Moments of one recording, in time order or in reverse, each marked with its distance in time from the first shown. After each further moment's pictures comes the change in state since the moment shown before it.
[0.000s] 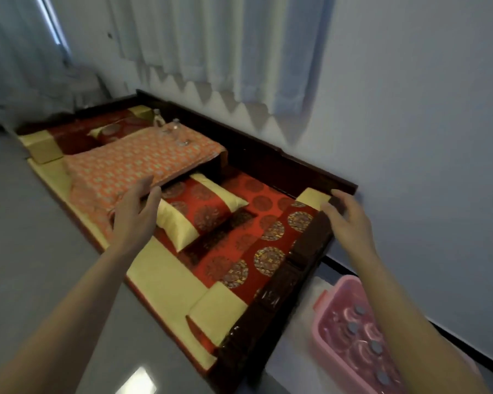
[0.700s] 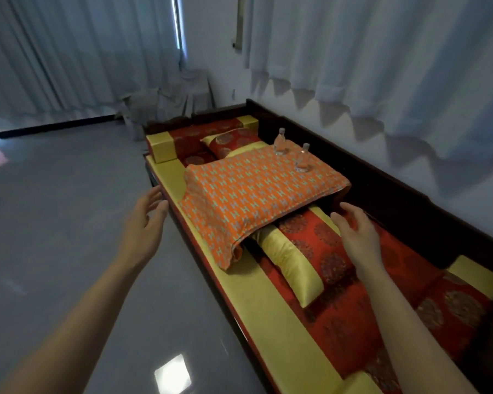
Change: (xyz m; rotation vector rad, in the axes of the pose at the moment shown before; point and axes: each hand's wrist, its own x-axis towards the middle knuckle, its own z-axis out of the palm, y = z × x) left_hand 0.177 -0.243 -0.298 0.008 0.226 -0.186; right_hand 0.043 -0.202 0.437 0.067 -0.217 -0.082
